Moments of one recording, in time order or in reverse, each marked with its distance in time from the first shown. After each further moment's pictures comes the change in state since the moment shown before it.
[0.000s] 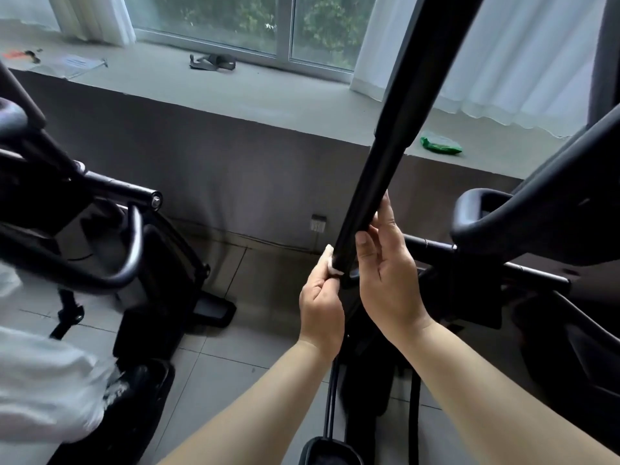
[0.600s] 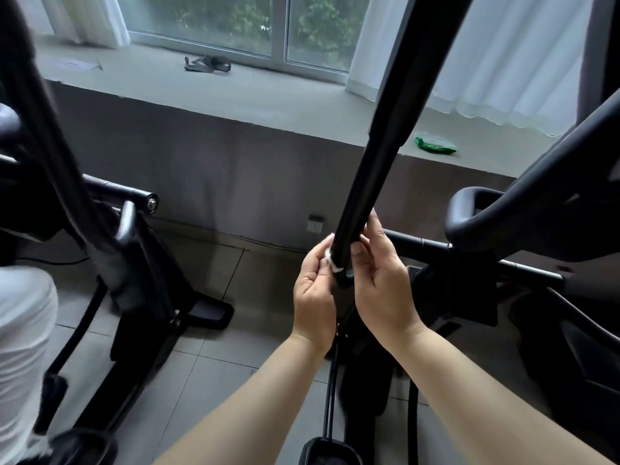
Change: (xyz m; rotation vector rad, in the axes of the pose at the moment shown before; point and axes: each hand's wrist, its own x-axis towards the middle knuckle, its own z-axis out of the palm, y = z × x) left_hand 0.001 0.014 0.003 -0.119 -0.008 0.089; right_hand -0.013 0.004 0.002 0.065 -0.014 0.110
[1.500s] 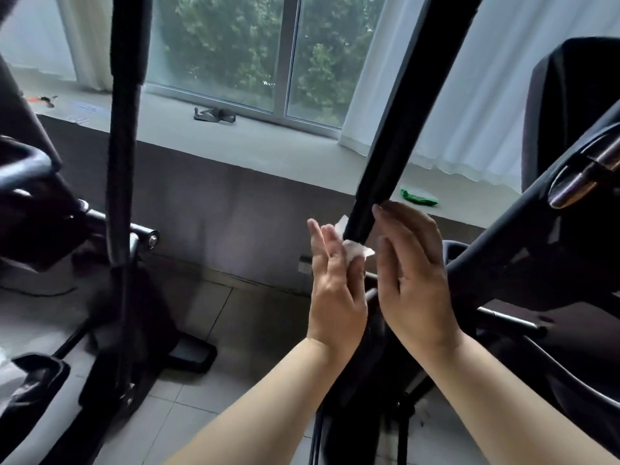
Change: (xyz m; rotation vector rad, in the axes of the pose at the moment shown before) left_hand 0.022 0.037 0.049 0.575 0.001 0.622; right_hand 0.045 -0.082 -0.056 -0.370 0.160 -0.647
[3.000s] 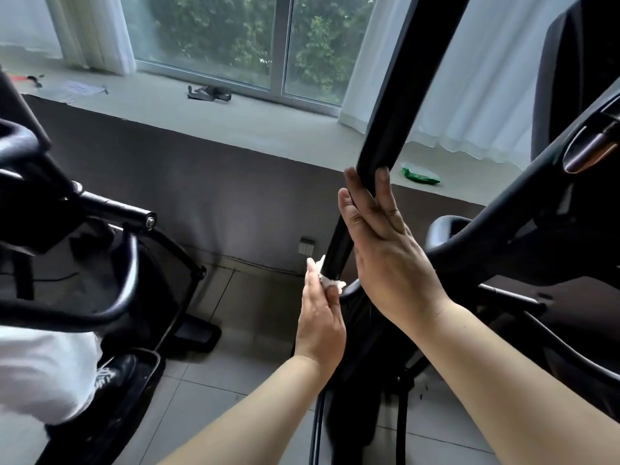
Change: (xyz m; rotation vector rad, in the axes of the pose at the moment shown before) left_hand -0.066 -0.042 -0.014 0.001 -0.149 -0.460; right_hand -0.008 0.009 0.016 -0.406 -0.437 -0.127
